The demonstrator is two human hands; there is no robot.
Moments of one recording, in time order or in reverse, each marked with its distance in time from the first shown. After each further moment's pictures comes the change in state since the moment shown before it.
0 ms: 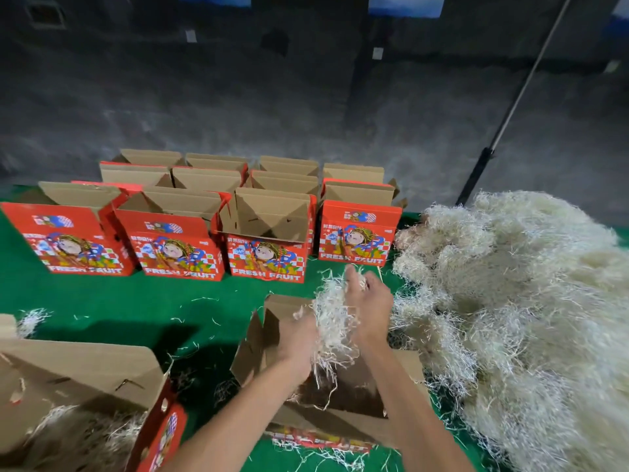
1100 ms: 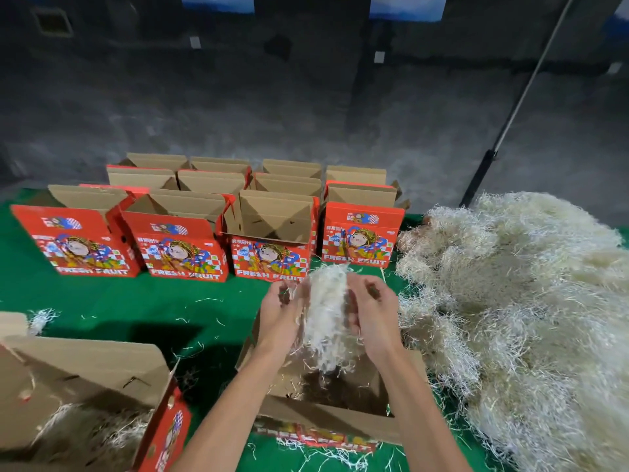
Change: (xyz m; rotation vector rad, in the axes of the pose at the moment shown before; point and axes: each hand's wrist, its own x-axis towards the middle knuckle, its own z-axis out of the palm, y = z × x) left_hand -0.017 0.018 -0.030 0.166 -0.150 0.378; right_hand -0.019 -0.029 -0.030 0.349 -0.251 0.215
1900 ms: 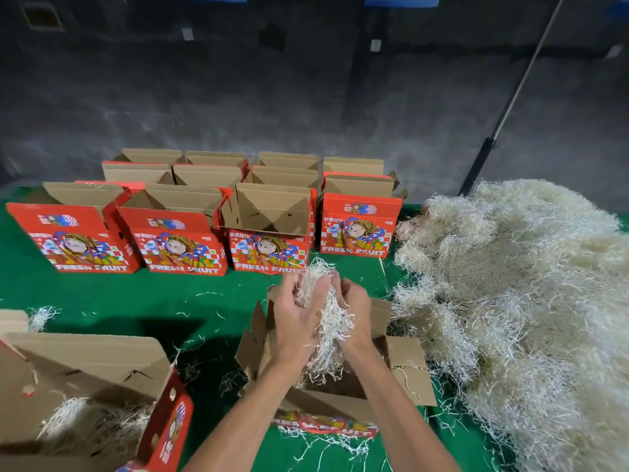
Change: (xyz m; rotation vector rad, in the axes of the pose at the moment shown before) left_hand -0.024 -0.004 0.027 -0.041 0.068 0.354; right_hand 0.001 0.021 0.035 -0.158 0.044 0.096
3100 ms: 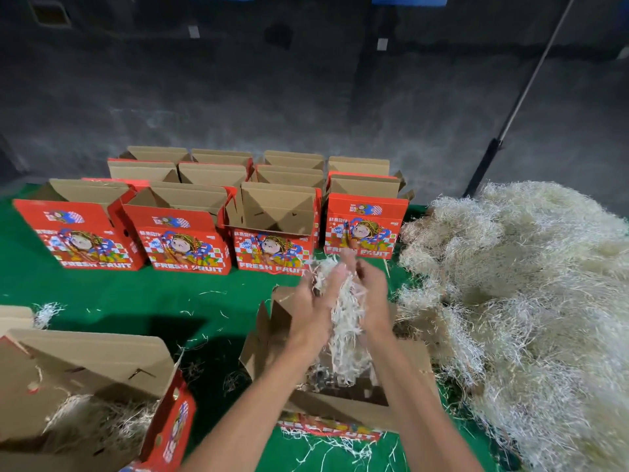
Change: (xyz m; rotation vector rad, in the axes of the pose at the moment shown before) left_hand 0.005 0.024 0.007 -0.076 -0.148 -0.299; right_hand 0.004 -0.031 -0.015 0.073 0.024 -0.207
